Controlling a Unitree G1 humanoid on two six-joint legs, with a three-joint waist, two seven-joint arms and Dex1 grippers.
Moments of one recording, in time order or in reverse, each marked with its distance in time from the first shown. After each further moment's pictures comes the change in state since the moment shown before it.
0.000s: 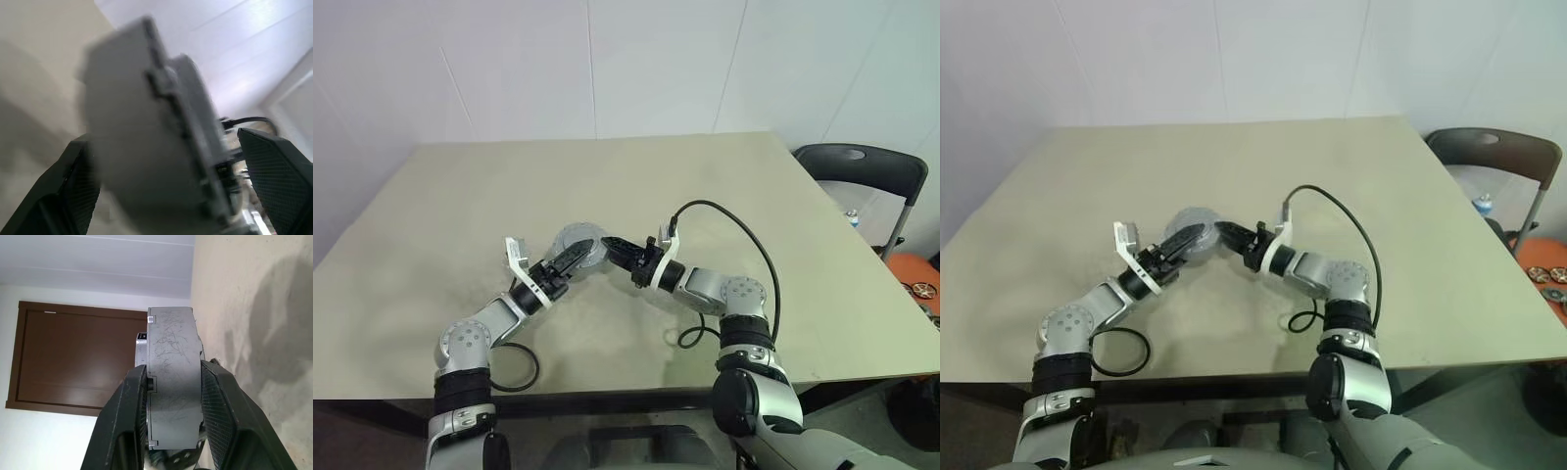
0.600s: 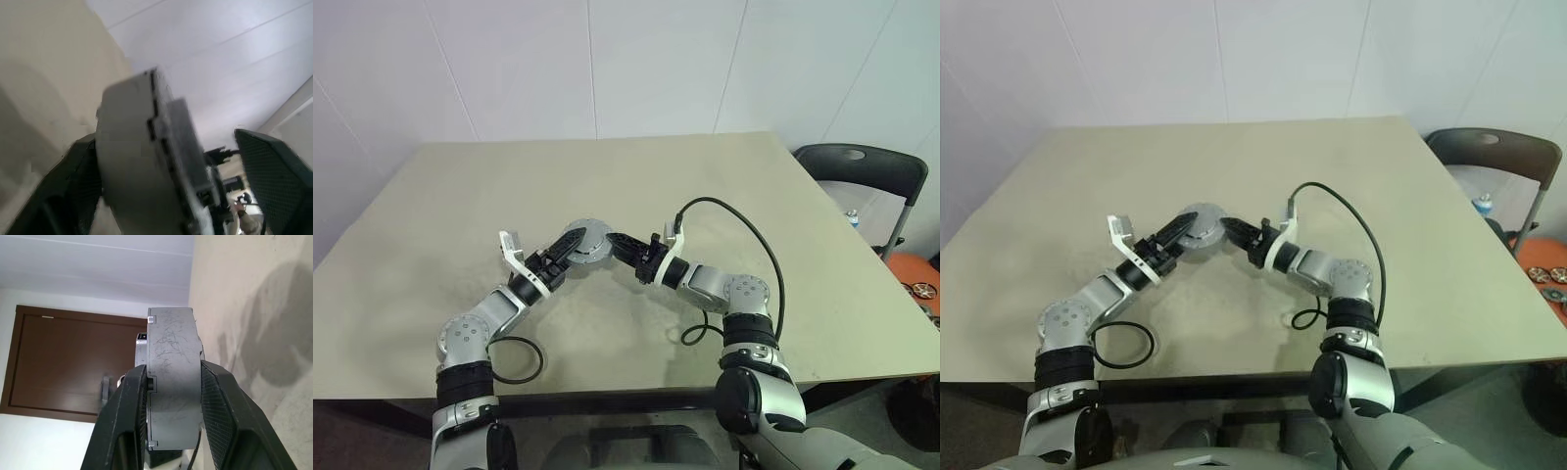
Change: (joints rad) left arm -0.029 -0.016 0.039 0.025 -0.033 -0.023 0.103; right arm -0.004 -0.015 0.010 0.000 -0.001 -0.028 0.005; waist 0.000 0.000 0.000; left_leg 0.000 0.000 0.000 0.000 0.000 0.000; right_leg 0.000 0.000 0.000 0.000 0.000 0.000
